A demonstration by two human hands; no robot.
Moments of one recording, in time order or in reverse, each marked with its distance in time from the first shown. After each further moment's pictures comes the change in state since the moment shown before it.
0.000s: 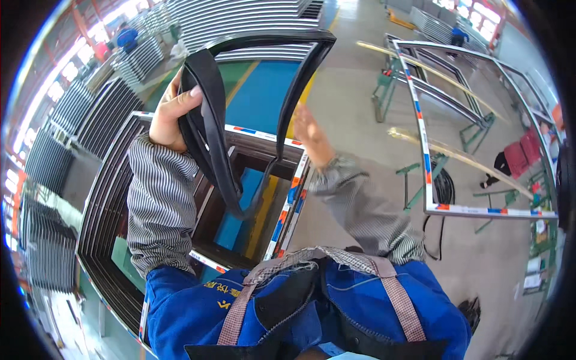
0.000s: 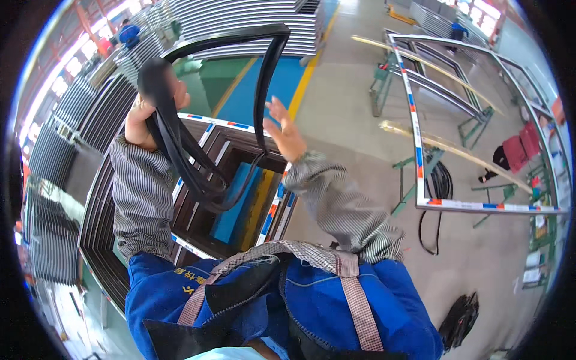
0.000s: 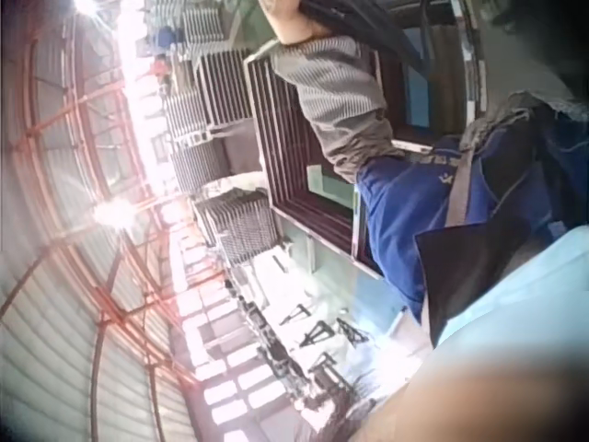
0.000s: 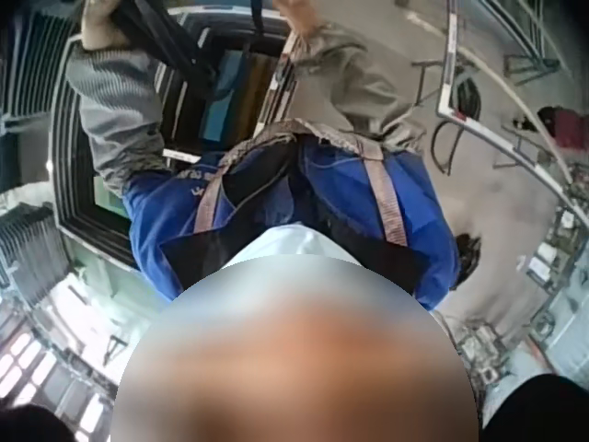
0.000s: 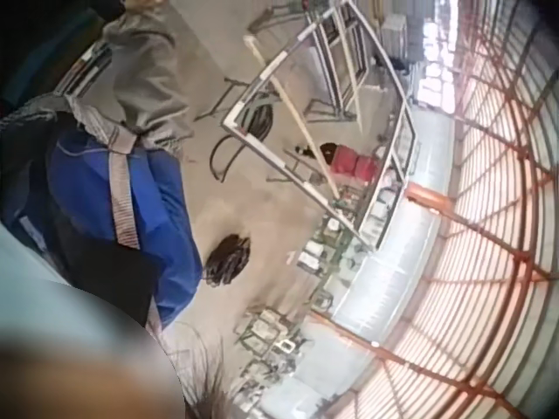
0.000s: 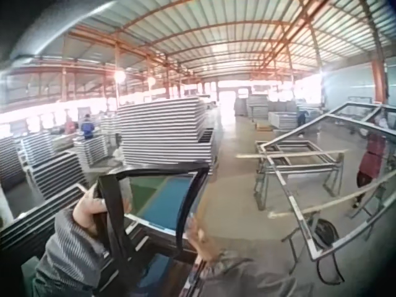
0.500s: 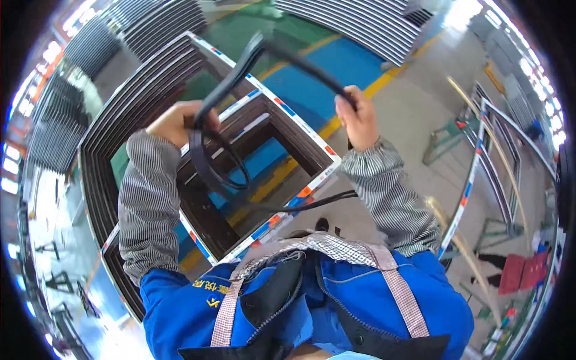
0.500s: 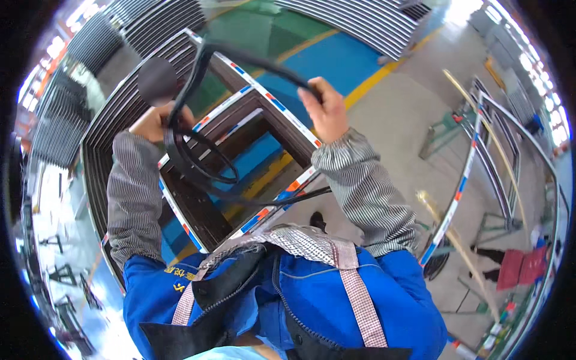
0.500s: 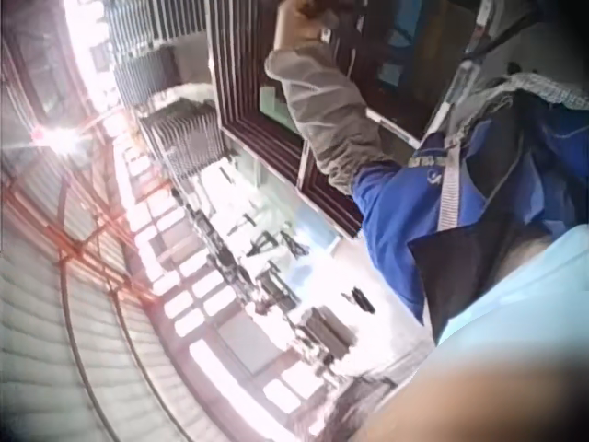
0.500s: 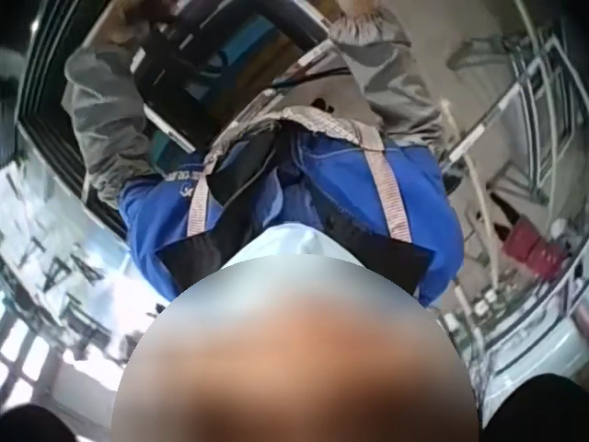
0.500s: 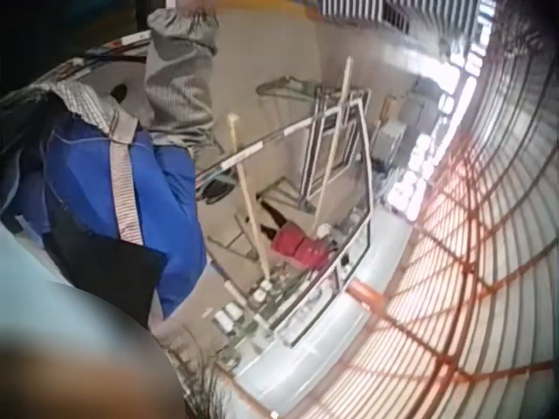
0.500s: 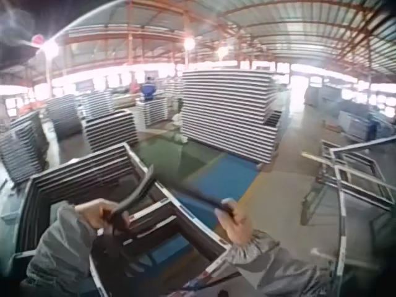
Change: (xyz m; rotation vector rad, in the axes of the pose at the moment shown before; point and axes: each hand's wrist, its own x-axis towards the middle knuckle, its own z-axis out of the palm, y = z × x) left_hand -0.008 -0.067 -0.143 0.762 0.074 -0.544; right_hand 0.187 0.074 -0.009 0.118 -0.392 0.080
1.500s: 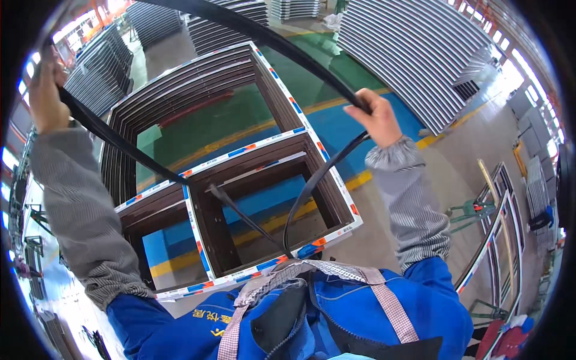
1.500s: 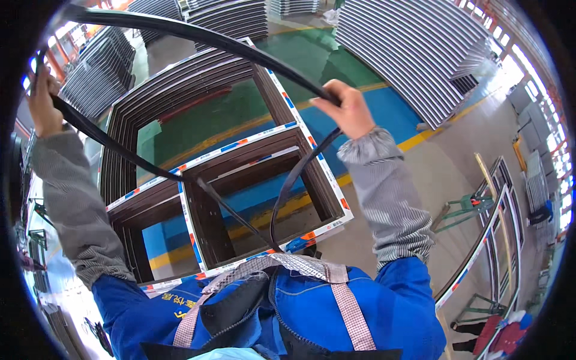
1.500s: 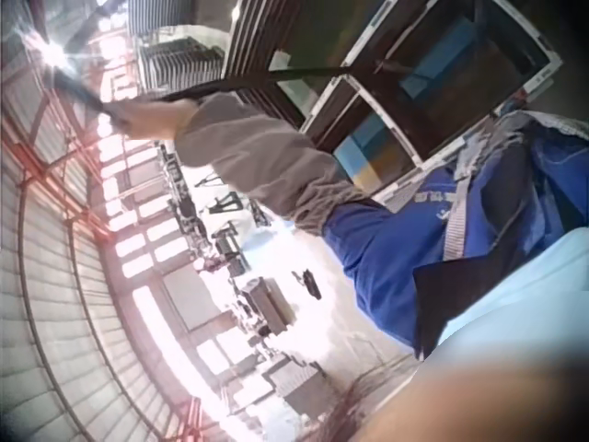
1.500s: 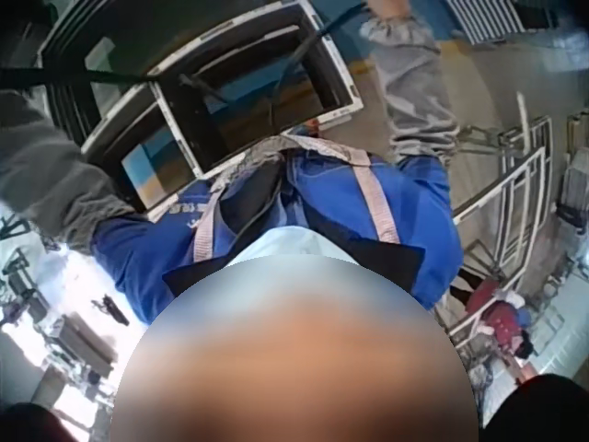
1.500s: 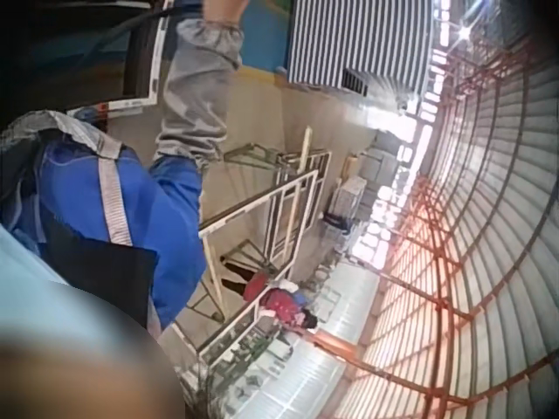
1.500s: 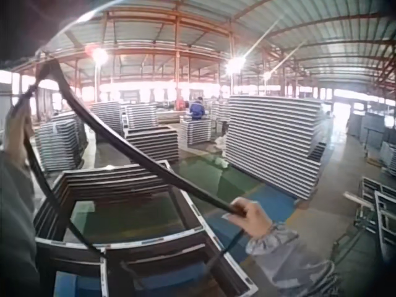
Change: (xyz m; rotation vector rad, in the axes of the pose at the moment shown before) left_hand -0.301 0.114 -0.232 1.126 1.393 -0.017; right_hand 0.157 -0.032 0.084 -0.165 -0.427 -0.278
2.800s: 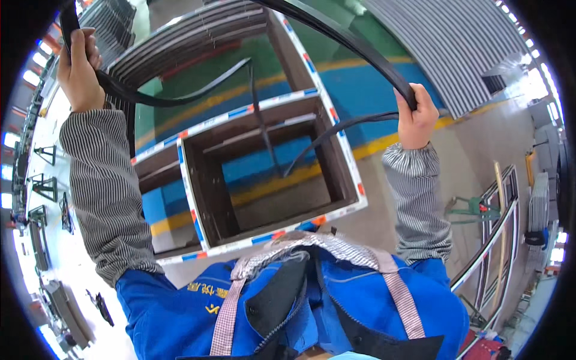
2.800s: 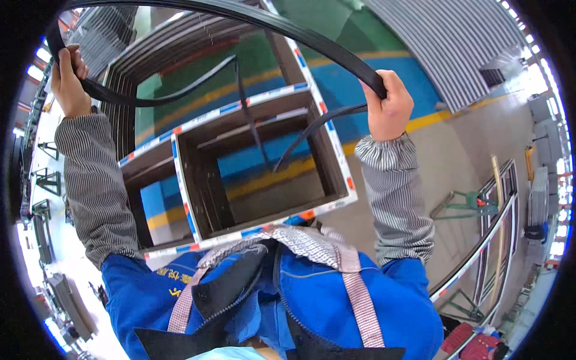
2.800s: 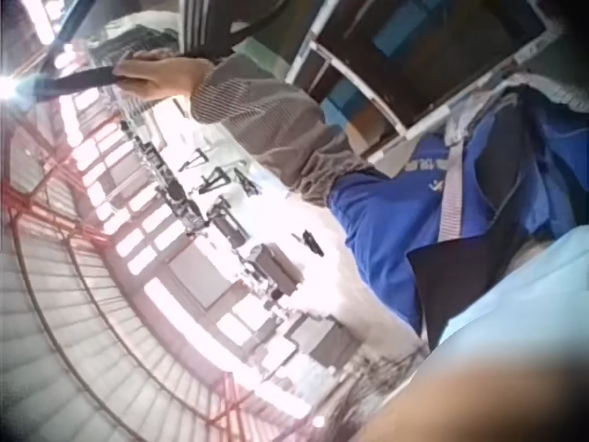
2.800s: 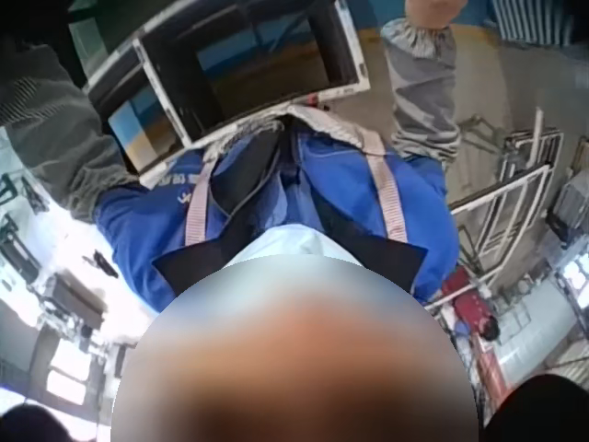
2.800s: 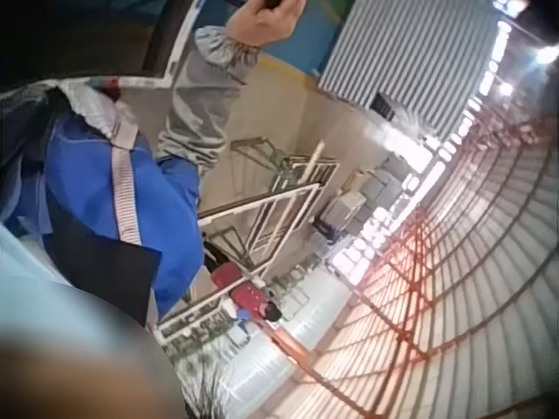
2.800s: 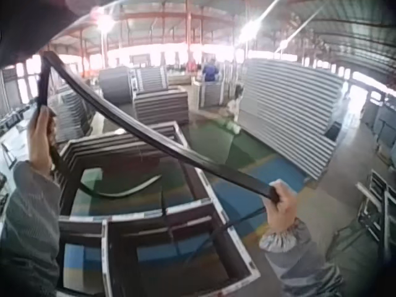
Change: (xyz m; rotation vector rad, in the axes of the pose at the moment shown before) left_hand -0.066 0.121 0.216 -0.667 0.244 -0.528; right_hand -0.004 0.086 -0.004 -0.345 0.398 -0.102
